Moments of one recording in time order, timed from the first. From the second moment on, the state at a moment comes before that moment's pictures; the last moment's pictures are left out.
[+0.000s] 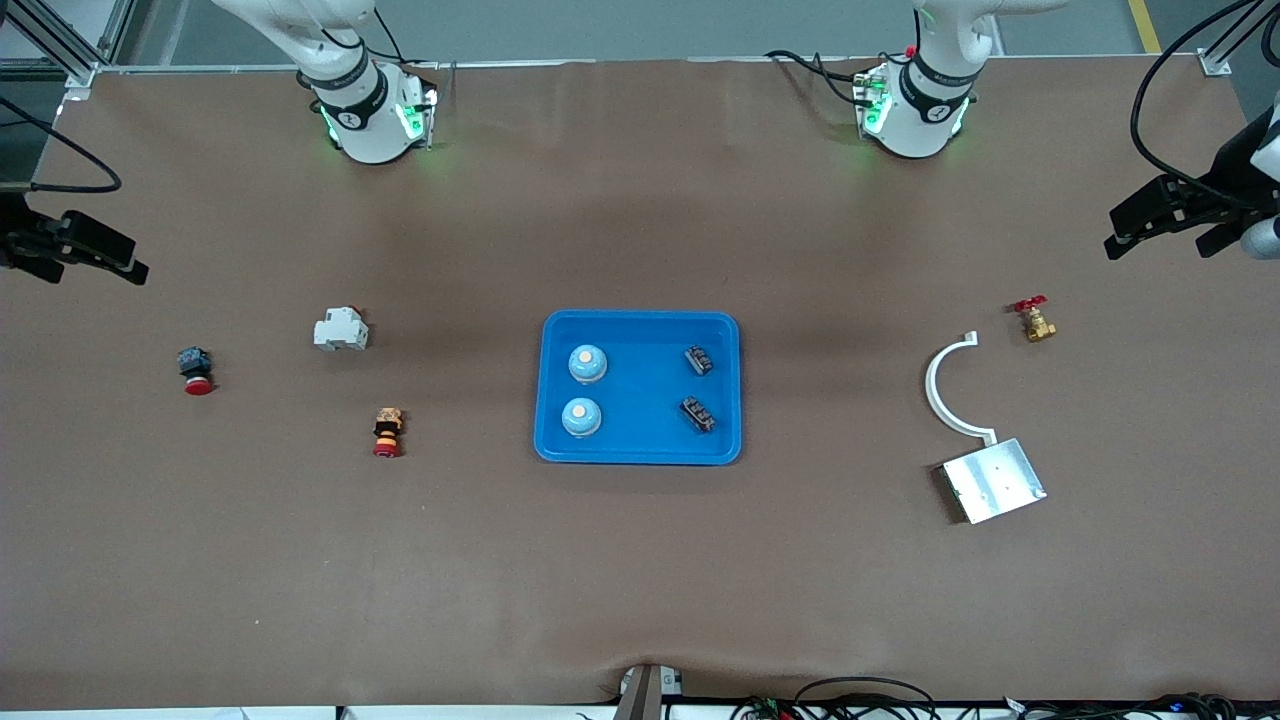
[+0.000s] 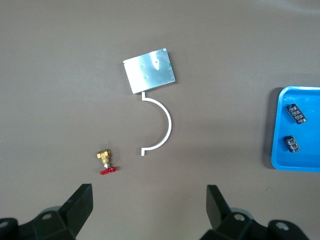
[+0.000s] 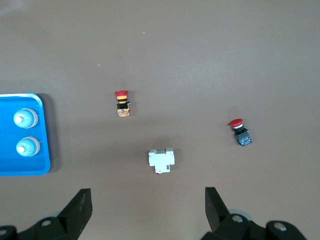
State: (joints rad) left arm 0.00 -0.08 -0.02 -1.64 -0.02 1.61 -0.04; right arm -0.20 0.00 0.13 -1.55 0.05 1.54 -0.01
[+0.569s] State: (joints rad) left arm 0.00 -0.08 -0.02 -1.64 -0.02 1.61 -0.04; right arm -0.17 -0.04 0.10 -1.59 0.05 1.54 -0.01
